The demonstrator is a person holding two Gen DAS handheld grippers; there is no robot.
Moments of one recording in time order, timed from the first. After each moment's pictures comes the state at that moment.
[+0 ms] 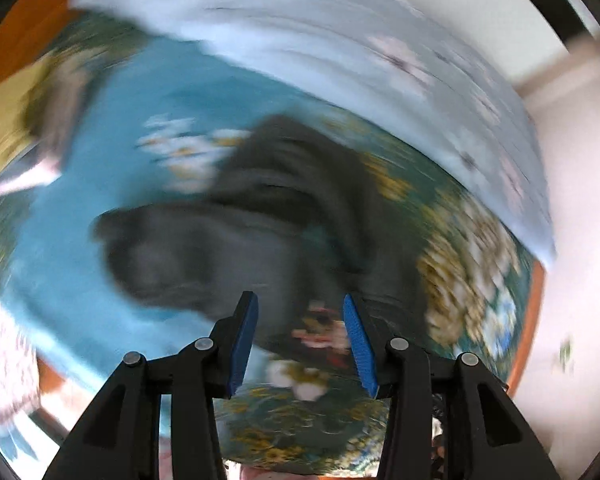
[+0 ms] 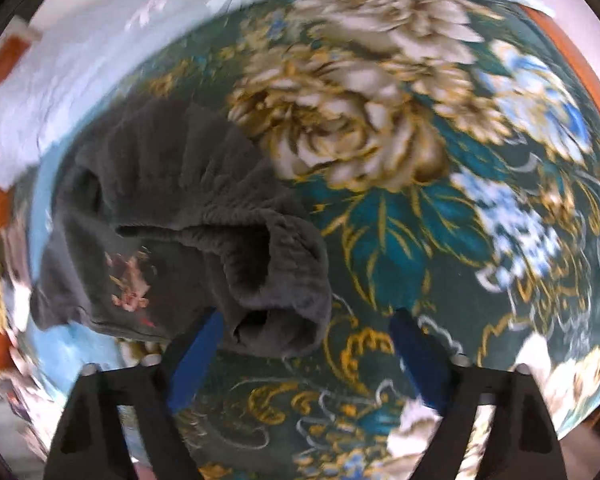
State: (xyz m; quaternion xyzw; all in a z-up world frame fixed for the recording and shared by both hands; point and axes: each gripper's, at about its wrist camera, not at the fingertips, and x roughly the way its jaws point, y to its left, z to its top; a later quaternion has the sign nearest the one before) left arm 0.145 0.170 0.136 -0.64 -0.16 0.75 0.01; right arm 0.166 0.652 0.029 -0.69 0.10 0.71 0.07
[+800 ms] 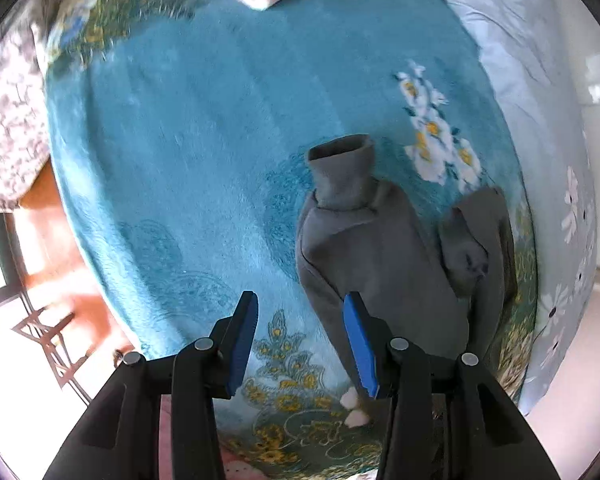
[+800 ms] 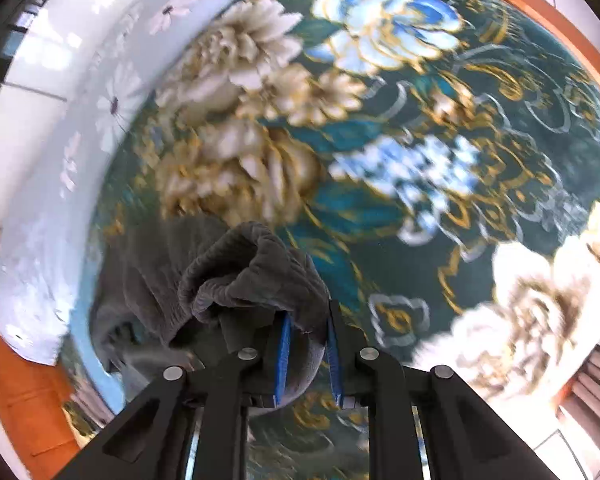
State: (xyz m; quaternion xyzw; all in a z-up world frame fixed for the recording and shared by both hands) left arm 0.220 -0.011 0.013 -0.66 -0.37 0.62 -0.20; right arm 0.221 0.743 0.084 -0.60 0.36 0.67 0.24
